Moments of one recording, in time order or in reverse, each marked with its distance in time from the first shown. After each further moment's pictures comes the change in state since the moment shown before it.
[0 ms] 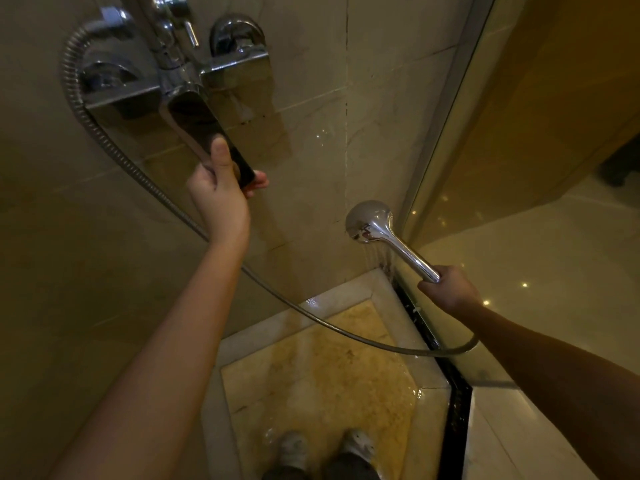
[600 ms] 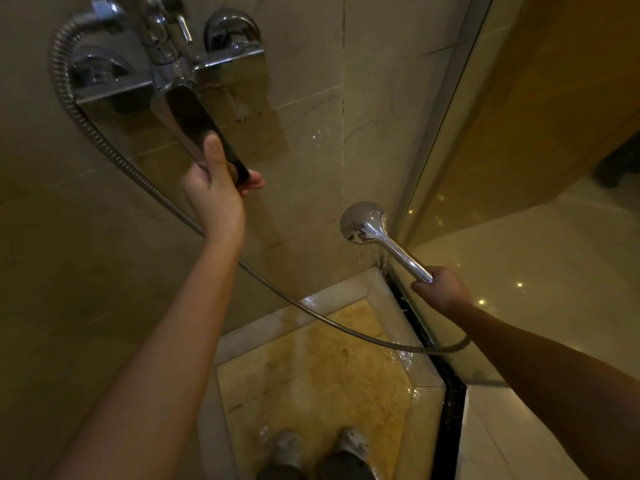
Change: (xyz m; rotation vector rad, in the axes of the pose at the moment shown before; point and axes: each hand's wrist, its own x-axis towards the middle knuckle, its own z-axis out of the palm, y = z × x) left_hand -0.003 0.003 0.002 0.017 0.017 -0.001; right_hand 0.002 0.000 0.004 0.009 -0.011 0.016
